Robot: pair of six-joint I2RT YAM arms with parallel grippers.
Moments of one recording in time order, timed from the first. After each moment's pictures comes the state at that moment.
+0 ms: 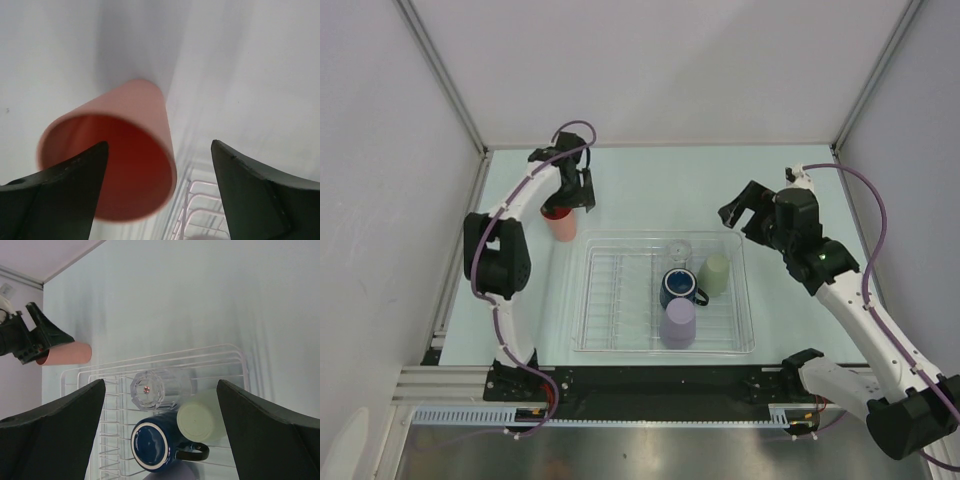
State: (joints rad) left arm -0.23 2.01 1.73 -0.92 -0.23 -0.38; right arm 0.39 1.00 1.00 -0.44 0.09 0.72
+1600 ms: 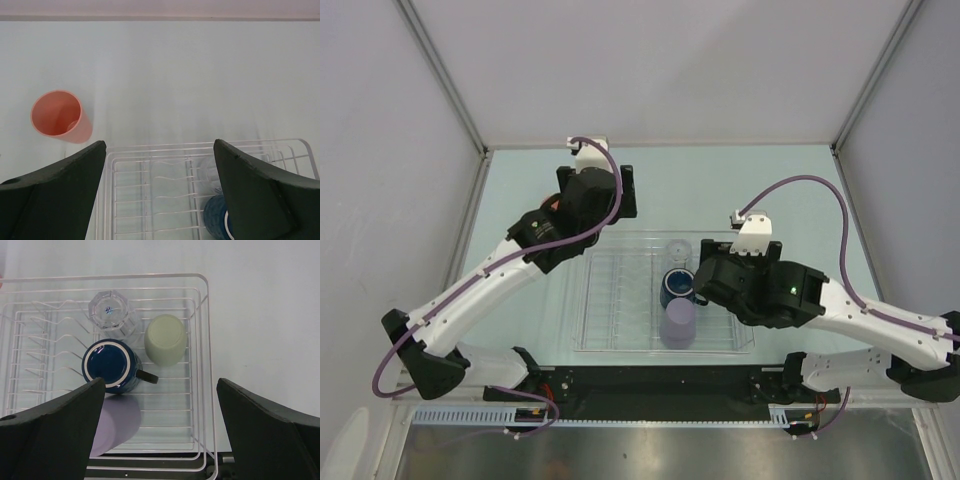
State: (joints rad) left arm -0.84 1.29 1.44 -0.61 -0.66 -0.42; right arm 1.24 1.13 1.29 -1.22 0.93 1.04
